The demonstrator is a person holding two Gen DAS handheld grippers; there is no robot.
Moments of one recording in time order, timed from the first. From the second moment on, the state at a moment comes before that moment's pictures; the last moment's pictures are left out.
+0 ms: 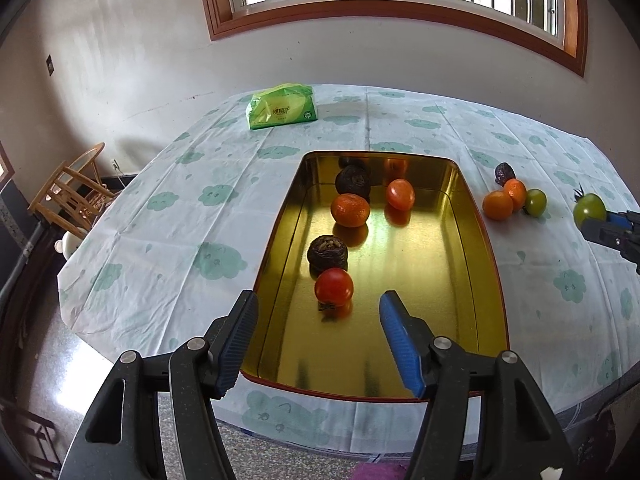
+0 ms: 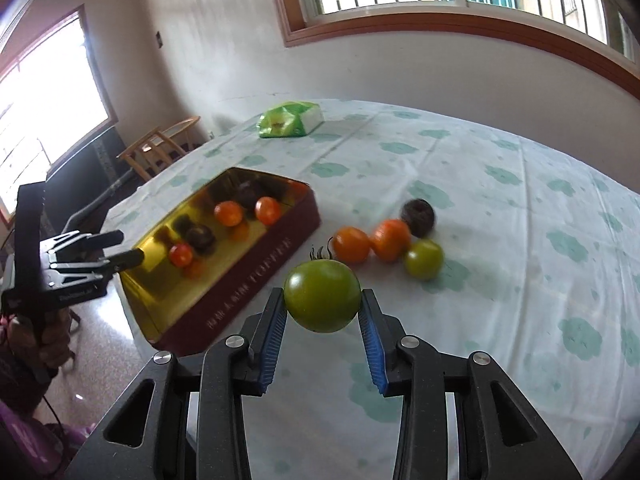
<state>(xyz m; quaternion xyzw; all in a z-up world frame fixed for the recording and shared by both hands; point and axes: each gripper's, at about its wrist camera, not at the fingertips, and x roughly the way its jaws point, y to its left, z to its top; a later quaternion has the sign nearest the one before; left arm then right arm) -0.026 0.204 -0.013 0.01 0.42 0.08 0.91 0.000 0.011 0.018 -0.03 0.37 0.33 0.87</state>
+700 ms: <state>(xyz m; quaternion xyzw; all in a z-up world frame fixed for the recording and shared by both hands) -0.030 0.226 -0.007 0.03 0.40 0.10 0.91 0.045 0.144 -0.013 -0.11 0.43 0.40 0.80</state>
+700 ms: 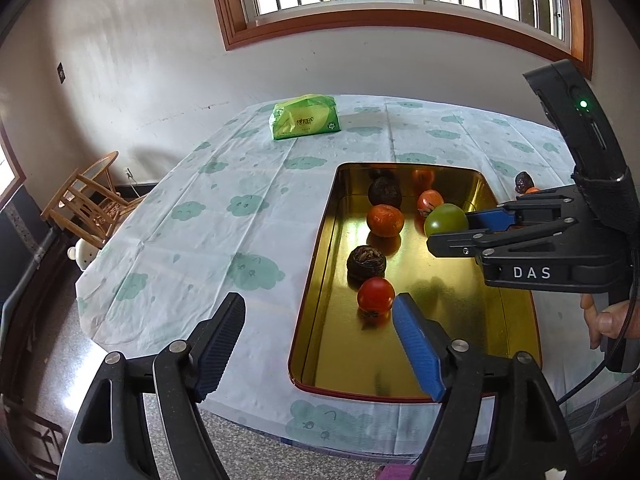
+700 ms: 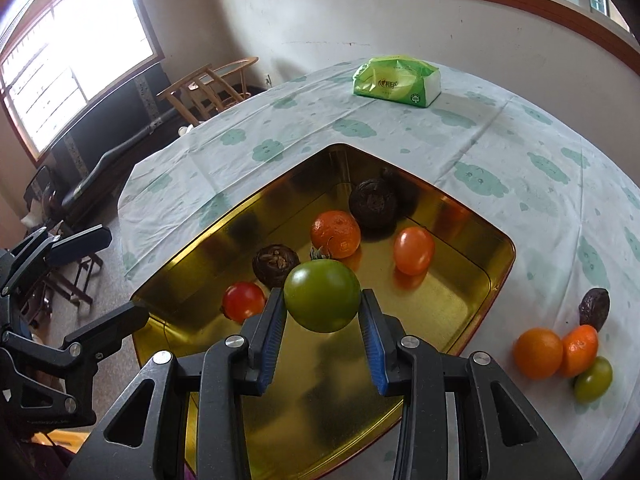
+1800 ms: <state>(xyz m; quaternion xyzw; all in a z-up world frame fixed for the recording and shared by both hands) -0.027 0.226 -0.014 0.03 0.41 0.10 0.91 0.056 0.104 -0.003 -0.04 0.41 0.40 0.82</state>
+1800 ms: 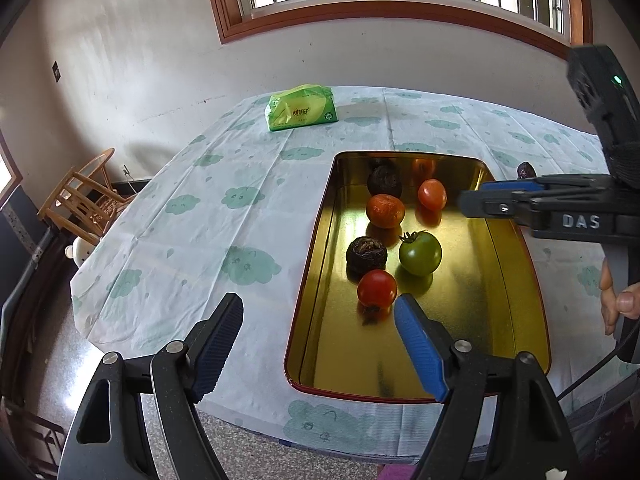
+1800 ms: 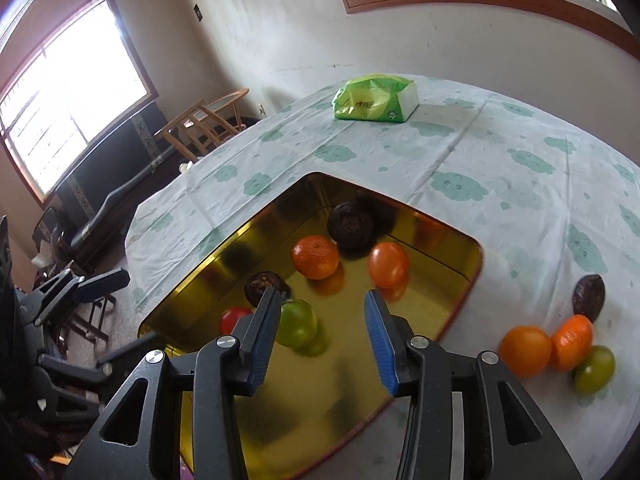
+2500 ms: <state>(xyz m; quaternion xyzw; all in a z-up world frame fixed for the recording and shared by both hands) -0.011 0.181 -0.009 0.06 0.41 0.06 0.91 0.096 0.061 -0.020 -0.31 0.39 0.40 0.77</state>
